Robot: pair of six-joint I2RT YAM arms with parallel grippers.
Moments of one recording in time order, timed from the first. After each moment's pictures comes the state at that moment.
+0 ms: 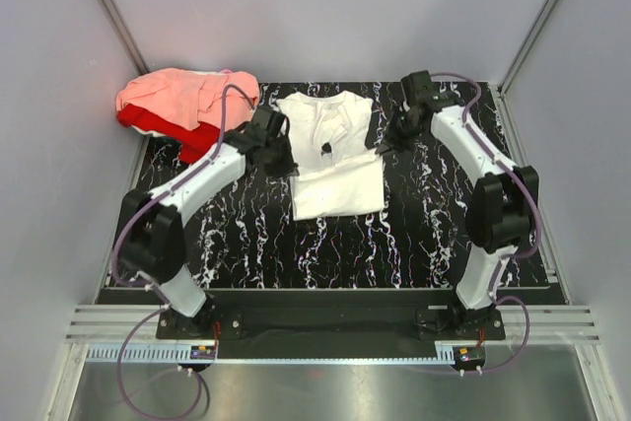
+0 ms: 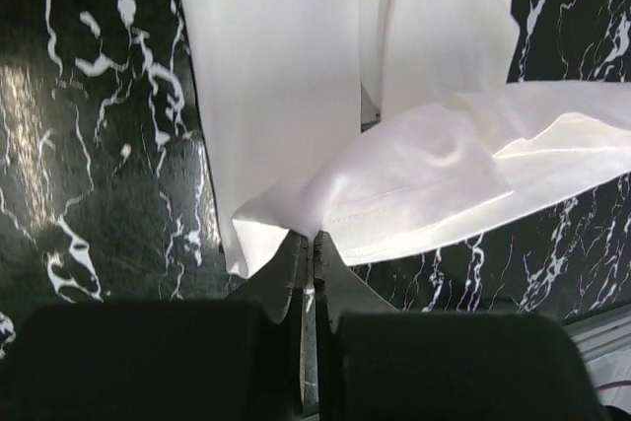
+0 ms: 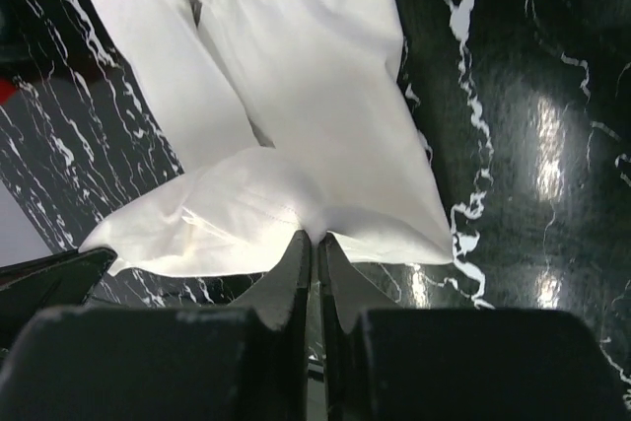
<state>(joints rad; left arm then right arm) -0.49 1.62 1.28 -0.60 0.08 -0.70 0.28 1.83 1.63 -0.86 -0.23 0.65</state>
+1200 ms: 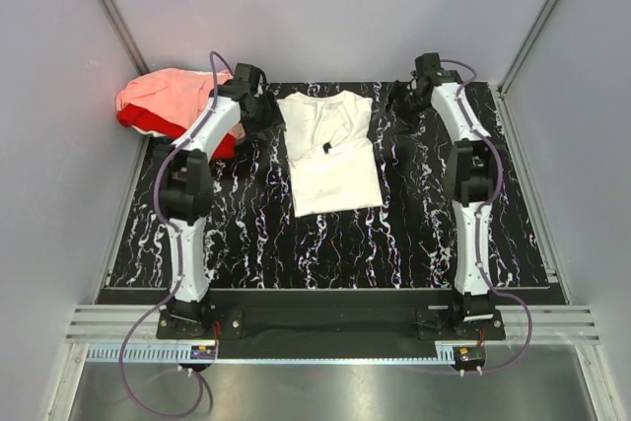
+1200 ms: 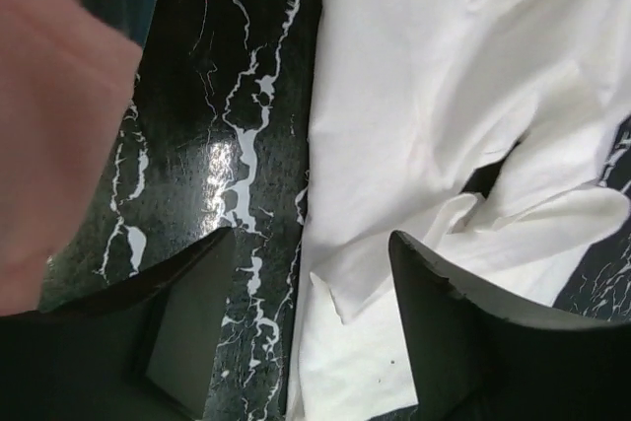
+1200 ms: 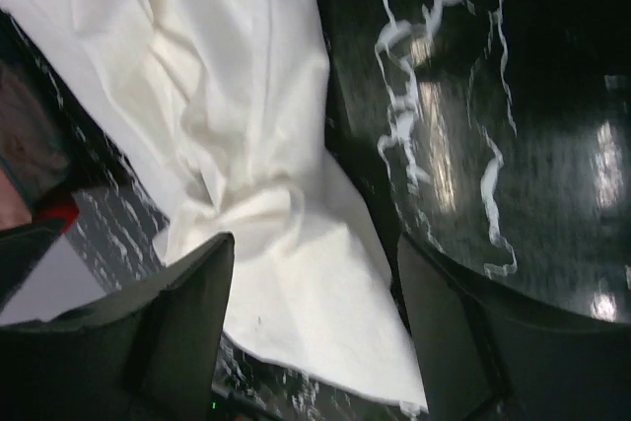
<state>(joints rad) -0.22 2.20 1.94 -0.77 0.14 -0.59 0.12 2.52 2.44 -0.99 -0.40 0.58</state>
